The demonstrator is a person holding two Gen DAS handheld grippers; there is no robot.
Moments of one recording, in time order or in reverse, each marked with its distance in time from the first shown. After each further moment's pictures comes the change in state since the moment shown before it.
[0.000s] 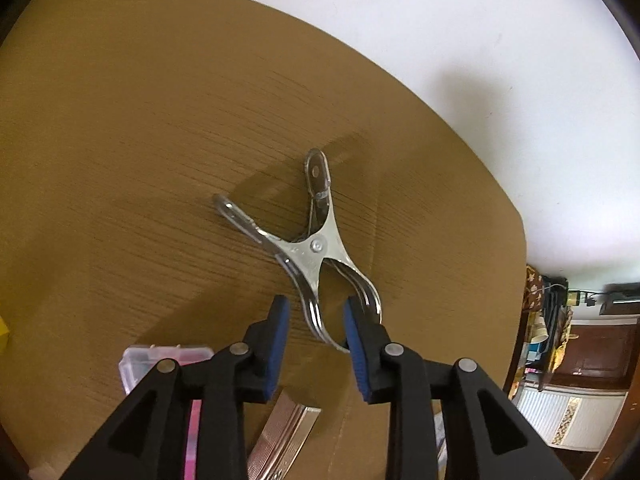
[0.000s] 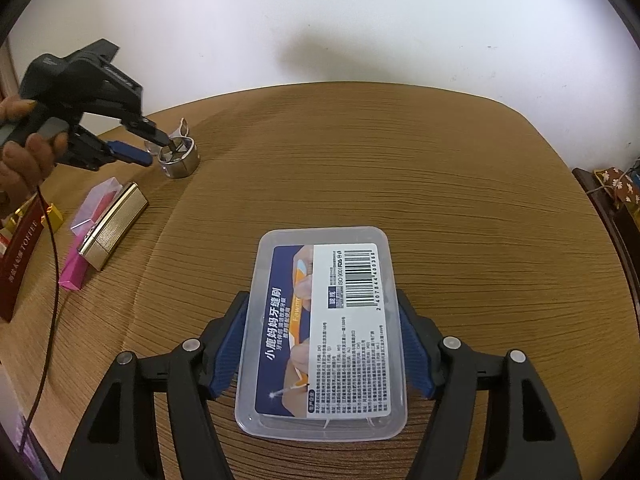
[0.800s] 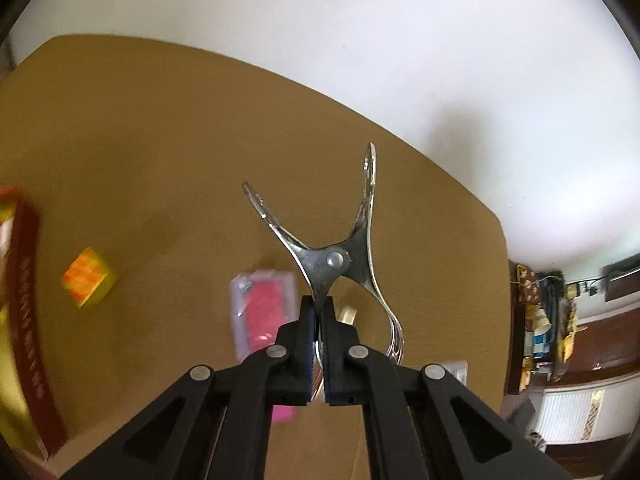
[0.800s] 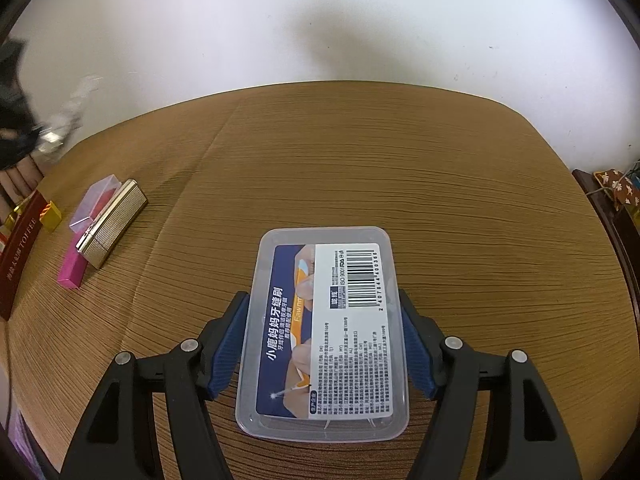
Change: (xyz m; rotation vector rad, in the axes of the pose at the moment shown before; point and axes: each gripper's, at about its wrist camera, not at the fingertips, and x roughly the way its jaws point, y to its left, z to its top) left arm -0.119 0.026 -0.087 0.063 -0.189 -0.007; right arm 0.002 0.008 -0.001 -0.011 0.005 -0.010
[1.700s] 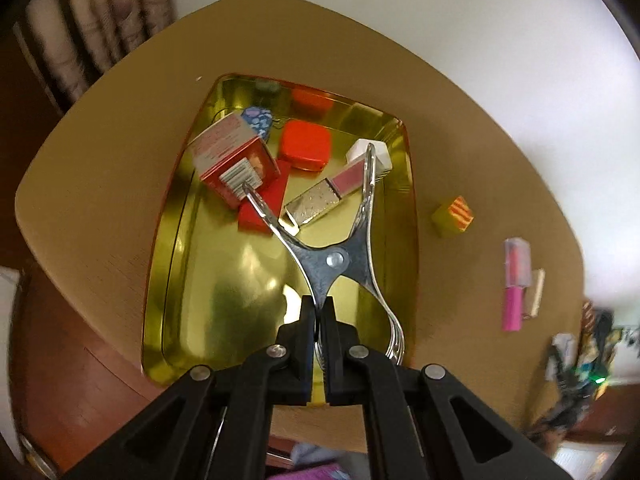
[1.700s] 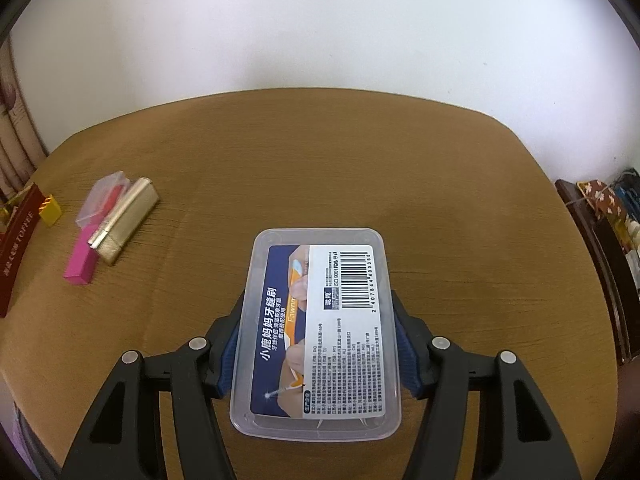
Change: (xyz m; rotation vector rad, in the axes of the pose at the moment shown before) left arm -0.135 0.255 -0.074 -0.157 -0.022 0.278; right arm -0.024 0.033 0.009 -0.030 -0.001 -0.062
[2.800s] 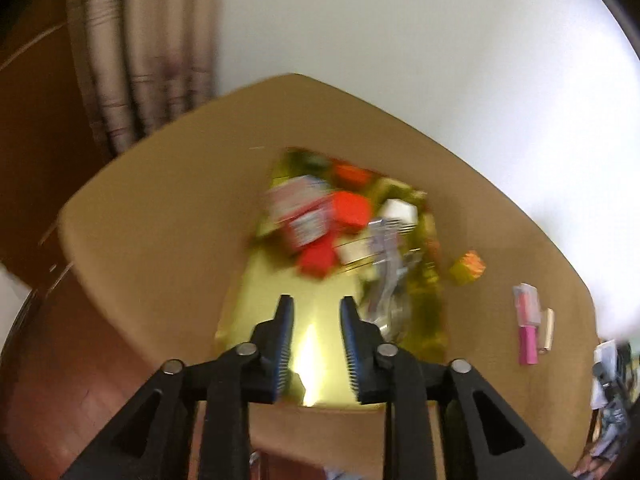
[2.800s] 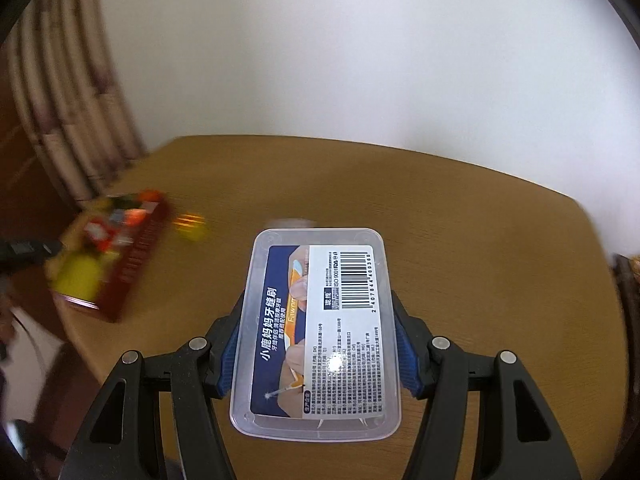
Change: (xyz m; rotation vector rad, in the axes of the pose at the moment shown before) left arm -0.051 0.052 -0.061 -0.094 -0.359 0.060; right arm -0.093 0.130 0.040 -0.173 -0.082 0.295
